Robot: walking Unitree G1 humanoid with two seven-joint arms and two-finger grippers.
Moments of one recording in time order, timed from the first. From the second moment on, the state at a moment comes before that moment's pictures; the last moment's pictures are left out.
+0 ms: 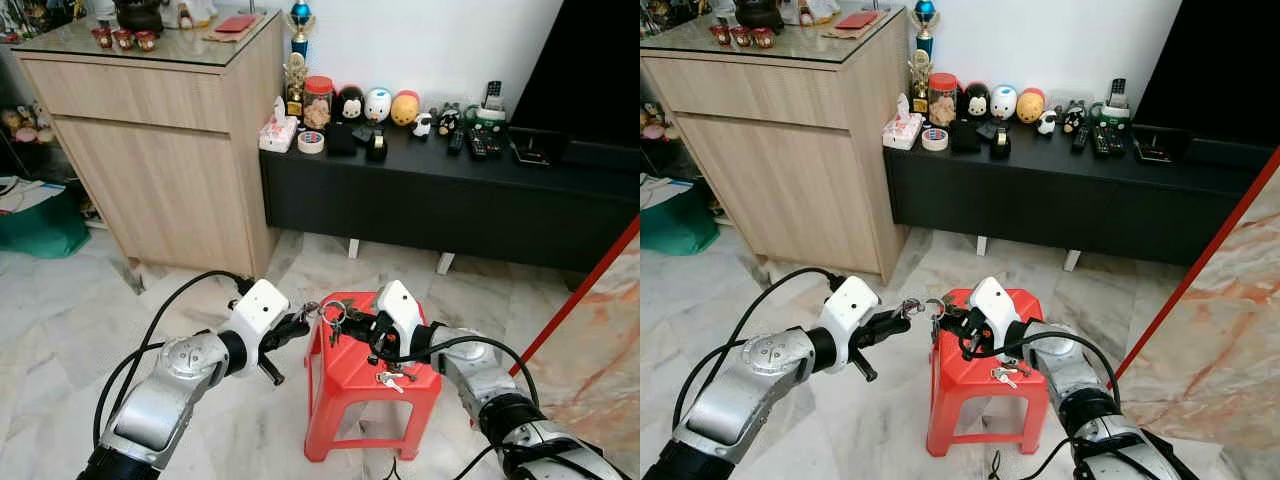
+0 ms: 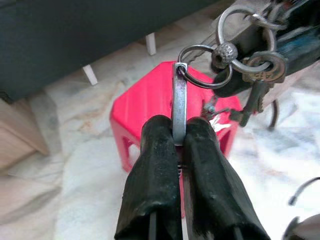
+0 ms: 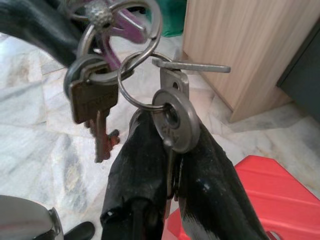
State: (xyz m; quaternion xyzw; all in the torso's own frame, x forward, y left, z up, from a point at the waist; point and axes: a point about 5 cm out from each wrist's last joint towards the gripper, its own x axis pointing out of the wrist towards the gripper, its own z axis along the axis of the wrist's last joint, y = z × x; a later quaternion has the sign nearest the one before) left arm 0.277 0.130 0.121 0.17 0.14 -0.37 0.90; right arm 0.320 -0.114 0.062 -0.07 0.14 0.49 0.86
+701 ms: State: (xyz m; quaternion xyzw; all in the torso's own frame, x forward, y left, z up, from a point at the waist) left arm 0.283 0.135 0.096 0.25 0.16 -0.33 0.90; right arm 0.315 -0.109 0.060 -0.06 0.15 0.53 0.83
